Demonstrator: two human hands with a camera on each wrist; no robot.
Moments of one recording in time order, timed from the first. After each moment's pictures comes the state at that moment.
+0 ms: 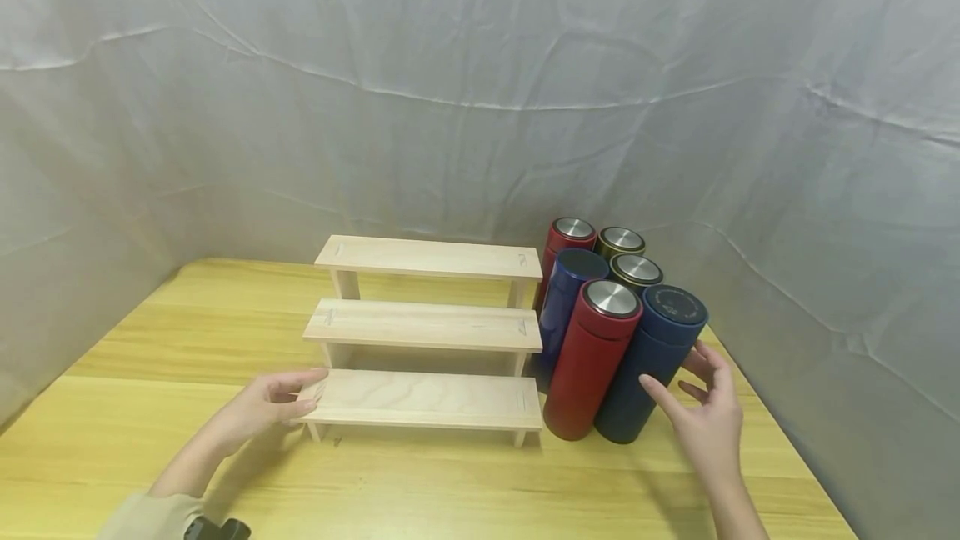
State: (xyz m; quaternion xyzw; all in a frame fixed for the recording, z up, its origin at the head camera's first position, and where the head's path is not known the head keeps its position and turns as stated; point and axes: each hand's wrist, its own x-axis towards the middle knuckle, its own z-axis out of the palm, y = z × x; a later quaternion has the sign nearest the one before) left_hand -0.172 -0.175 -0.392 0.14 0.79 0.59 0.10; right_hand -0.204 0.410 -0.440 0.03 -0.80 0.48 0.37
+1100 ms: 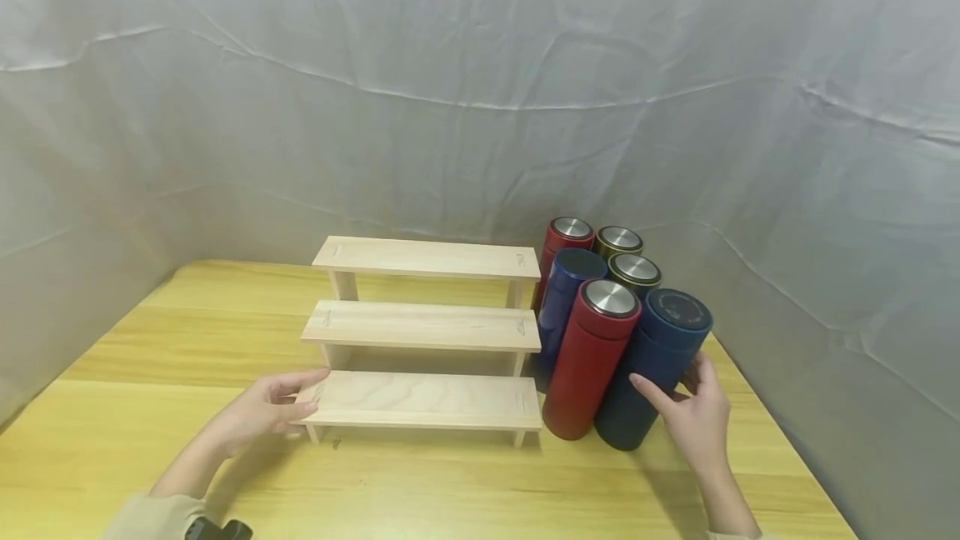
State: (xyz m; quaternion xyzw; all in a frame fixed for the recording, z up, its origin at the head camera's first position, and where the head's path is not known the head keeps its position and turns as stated) left_hand -0.177 -0.176 -0.396 0.15 0.74 0.64 0.15; right_hand -0.211 0.404 -0.447 -0.02 -0.83 0.43 0.35
